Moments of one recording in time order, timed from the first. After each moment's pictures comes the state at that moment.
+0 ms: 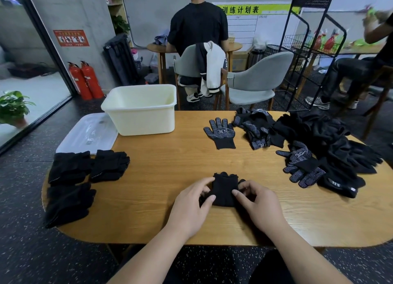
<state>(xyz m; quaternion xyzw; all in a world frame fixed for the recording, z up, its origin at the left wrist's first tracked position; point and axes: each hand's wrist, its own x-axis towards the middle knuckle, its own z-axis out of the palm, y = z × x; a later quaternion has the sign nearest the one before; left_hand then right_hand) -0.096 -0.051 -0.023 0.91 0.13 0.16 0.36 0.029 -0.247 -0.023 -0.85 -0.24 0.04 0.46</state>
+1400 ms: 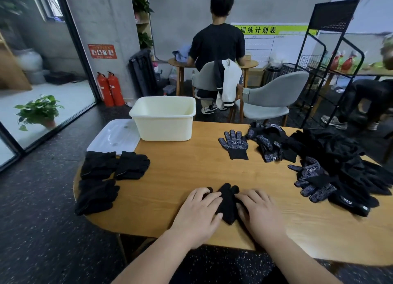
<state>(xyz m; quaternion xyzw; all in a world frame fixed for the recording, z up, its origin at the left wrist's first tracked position) -0.127 -0.047 -0.005 1.00 0.04 0.03 0.04 0.017 -0.231 -0.035 -0.88 -0.42 -0.16 0.14</state>
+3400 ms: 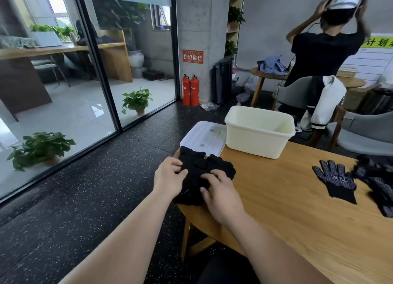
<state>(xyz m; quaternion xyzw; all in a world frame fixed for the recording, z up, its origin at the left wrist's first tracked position) -0.293 0.197 0.056 0.69 0.52 0.33 0.38 -0.152 0.067 0.031 -0.77 -0.57 0.07 0.29</state>
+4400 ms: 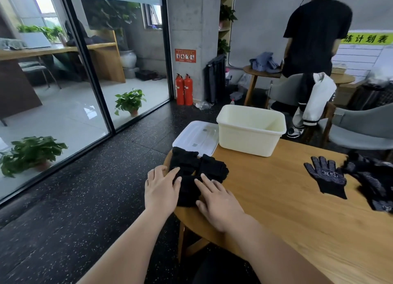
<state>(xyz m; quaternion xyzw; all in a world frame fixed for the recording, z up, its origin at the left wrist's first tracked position) -0.297 0.184 0.018 0.83 0.50 0.22 0.08 -0.137 0.050 0.032 -0.76 -0.63 0.11 0.08</state>
